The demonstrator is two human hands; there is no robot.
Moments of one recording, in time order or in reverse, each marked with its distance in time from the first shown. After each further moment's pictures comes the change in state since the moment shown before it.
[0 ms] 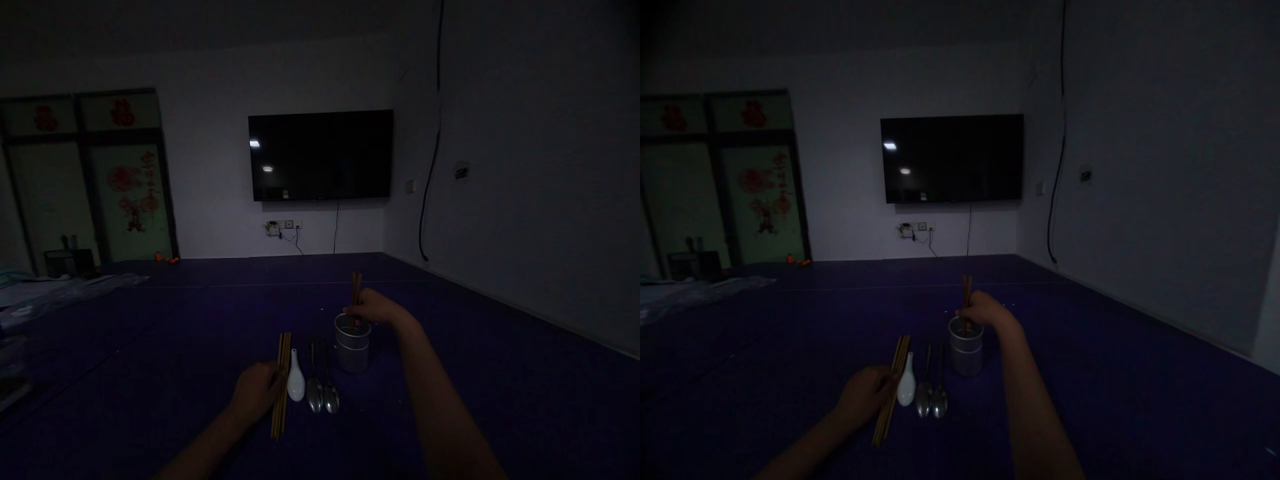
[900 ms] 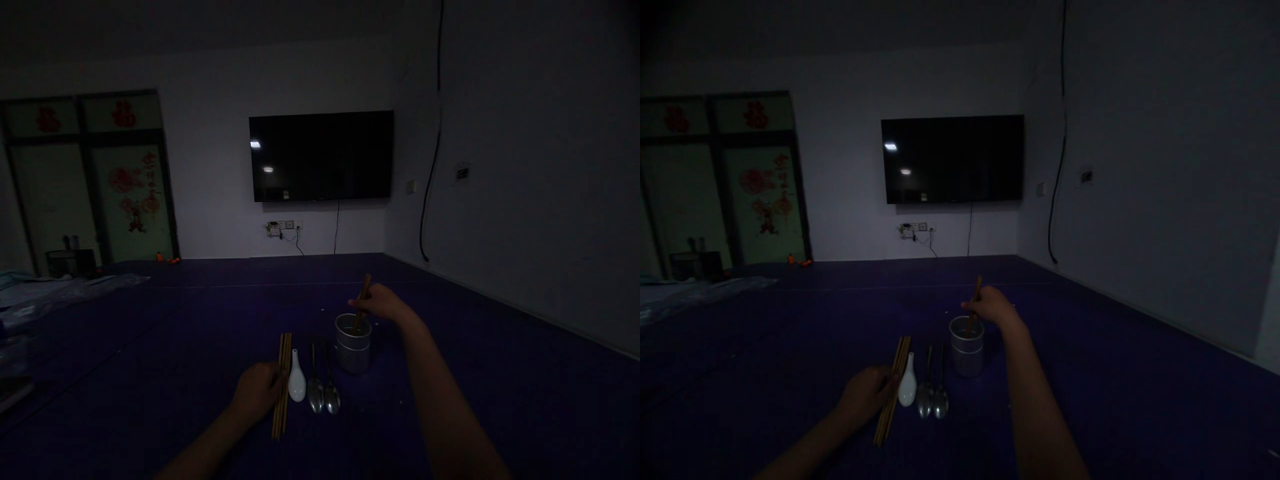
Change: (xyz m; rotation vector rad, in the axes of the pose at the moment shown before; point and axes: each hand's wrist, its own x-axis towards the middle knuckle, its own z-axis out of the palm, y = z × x) left_hand 0.000 -0.001 0.000 0.052 -0.015 0.005; right_hand 0.009 0.018 -0.006 -0.067 0.161 0.025
